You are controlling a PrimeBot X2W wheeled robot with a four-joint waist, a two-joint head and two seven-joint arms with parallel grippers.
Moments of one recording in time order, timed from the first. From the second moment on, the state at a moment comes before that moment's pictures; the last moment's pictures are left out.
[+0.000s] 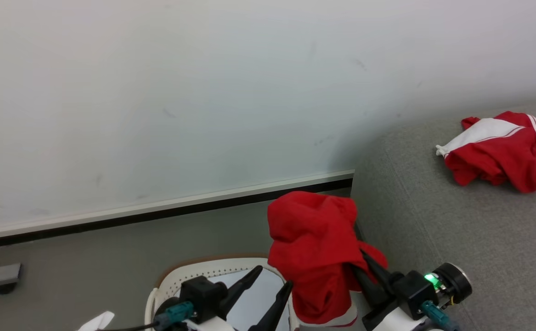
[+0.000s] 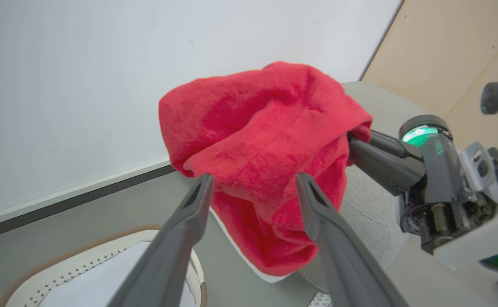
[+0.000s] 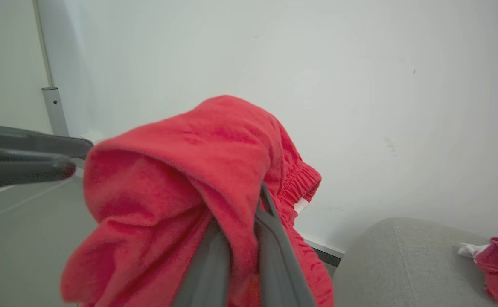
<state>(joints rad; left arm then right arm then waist) -0.21 0.29 -0.70 0.06 -0.57 0.01 -0.05 -0.28 -0.06 0.48 0.42 0.11 0.13 -0.26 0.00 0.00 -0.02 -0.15</state>
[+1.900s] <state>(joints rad) -0.53 0.42 -0.65 0.01 -0.45 -0.06 -0.21 -1.09 -0.24 -0.84 0.45 -0.09 0.13 -0.06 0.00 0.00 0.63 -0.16</state>
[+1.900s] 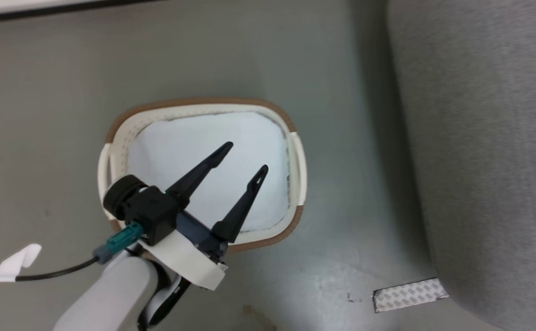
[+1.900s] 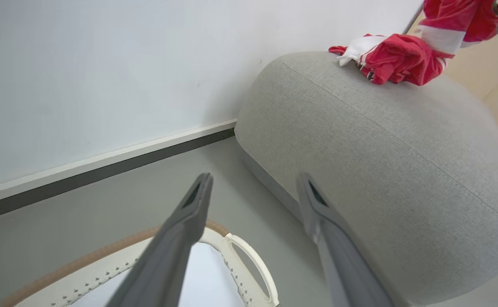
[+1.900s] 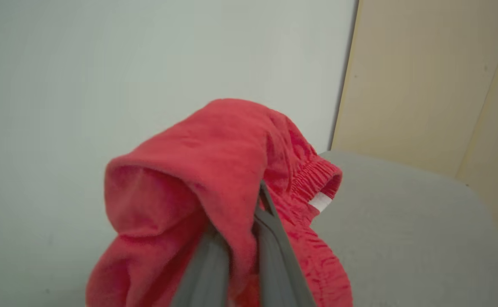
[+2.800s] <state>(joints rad) -0.37 0.33 -0.49 0.15 -0.50 0.01 -0.26 -0.69 -0.06 -0.68 0.41 -0.18 0.13 -0.26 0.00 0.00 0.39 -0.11</state>
